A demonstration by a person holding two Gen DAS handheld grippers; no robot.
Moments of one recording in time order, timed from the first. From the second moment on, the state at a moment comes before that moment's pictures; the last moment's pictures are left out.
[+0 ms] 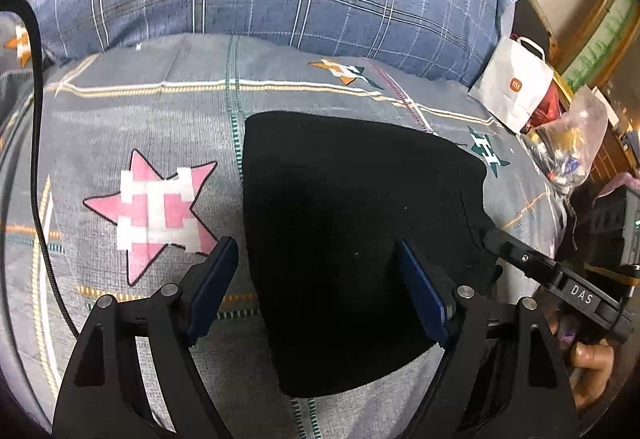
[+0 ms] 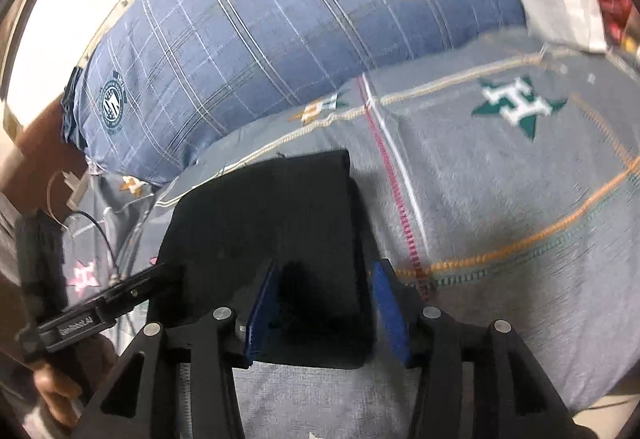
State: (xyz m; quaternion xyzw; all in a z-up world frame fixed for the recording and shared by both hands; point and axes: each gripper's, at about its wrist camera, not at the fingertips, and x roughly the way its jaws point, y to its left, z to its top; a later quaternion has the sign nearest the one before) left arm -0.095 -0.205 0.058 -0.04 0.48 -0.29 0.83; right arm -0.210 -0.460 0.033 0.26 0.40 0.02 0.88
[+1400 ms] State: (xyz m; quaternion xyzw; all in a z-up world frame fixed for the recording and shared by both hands) left arm -0.081 -0.150 0.122 -0.08 0.42 -0.32 0.85; right arm -0.177 -0.358 0.111 0.14 0.32 0.14 0.92
